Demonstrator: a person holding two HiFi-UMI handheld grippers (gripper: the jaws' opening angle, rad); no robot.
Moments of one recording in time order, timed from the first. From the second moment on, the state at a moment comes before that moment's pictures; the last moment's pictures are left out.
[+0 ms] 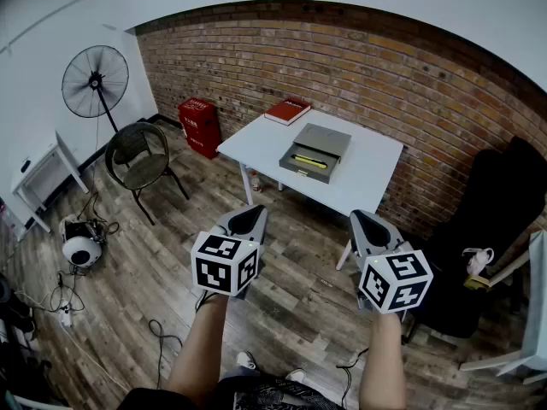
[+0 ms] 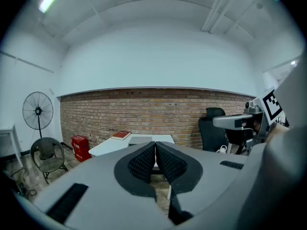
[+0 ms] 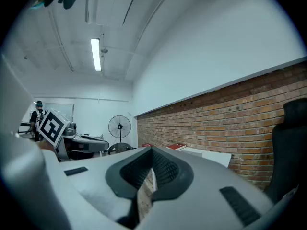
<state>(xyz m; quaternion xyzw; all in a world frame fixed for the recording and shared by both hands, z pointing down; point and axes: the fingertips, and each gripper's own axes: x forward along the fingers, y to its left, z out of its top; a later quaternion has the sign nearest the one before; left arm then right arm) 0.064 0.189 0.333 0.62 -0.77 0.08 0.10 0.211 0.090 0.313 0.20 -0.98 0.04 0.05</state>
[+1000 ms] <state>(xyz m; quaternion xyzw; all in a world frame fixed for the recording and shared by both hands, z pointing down) 0.097 0.133 0.350 0.65 -0.75 0.08 0.10 0.228 0.062 0.323 0.20 -0.98 0.03 0.05</state>
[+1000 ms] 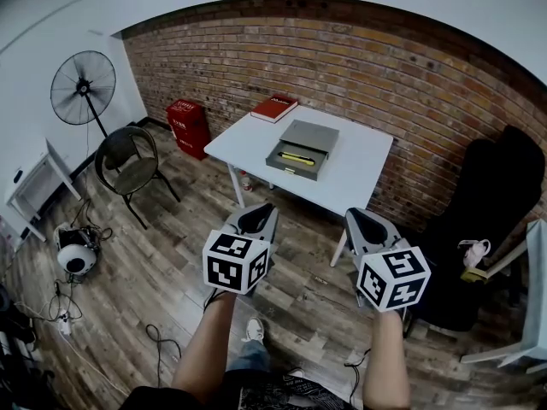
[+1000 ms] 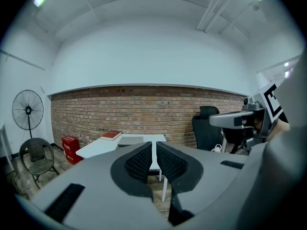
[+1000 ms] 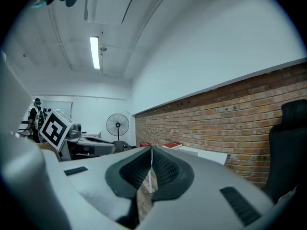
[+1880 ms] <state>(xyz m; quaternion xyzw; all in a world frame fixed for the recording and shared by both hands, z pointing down) -0.065 0.024 0.354 0.71 -0.70 0.06 0.10 0.077 -0.030 0.326 0.27 -0.96 0.03 0.09</state>
